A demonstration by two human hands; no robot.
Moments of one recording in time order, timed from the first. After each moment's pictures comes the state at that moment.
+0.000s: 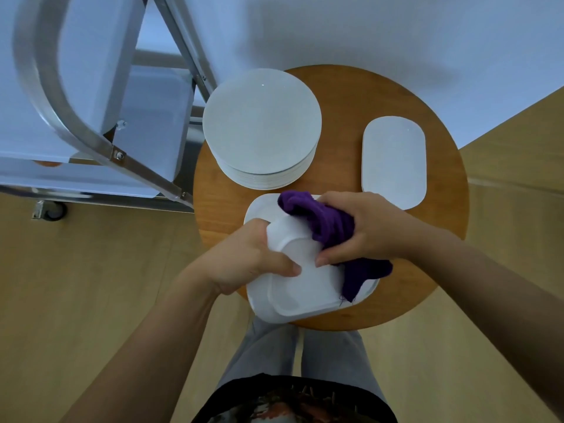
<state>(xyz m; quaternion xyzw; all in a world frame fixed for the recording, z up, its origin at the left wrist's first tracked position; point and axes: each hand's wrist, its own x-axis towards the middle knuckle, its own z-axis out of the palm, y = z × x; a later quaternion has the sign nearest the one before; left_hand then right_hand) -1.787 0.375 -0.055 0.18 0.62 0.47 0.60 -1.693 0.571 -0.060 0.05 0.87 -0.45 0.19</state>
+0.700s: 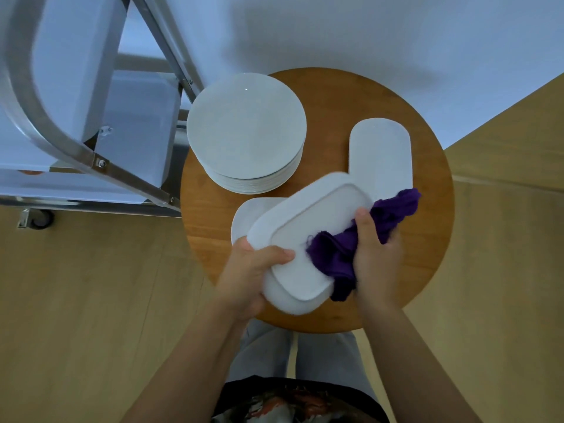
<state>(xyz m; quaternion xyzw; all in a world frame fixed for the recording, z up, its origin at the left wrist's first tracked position) -1.742 0.389 -0.073 -0.02 0.53 0.69 0.49 -1.655 0.519 -0.099 0.57 0.50 -0.61 -0.23</state>
